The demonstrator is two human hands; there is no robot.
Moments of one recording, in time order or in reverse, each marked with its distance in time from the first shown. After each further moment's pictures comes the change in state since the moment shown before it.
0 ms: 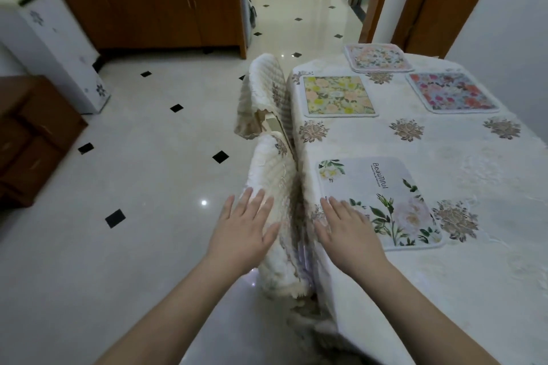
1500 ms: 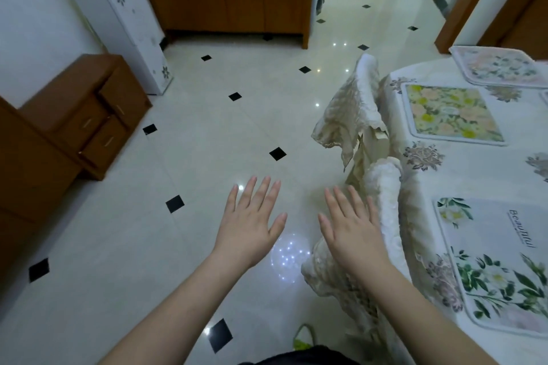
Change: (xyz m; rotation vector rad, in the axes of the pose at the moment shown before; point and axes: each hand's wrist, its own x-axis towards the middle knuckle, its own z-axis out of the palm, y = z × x) left_hand 0.018 -0.257 -0.013 -0.014 0.117 -0.186; right_hand 0.138 -0.242 0.027 -0.074 0.143 -0.151
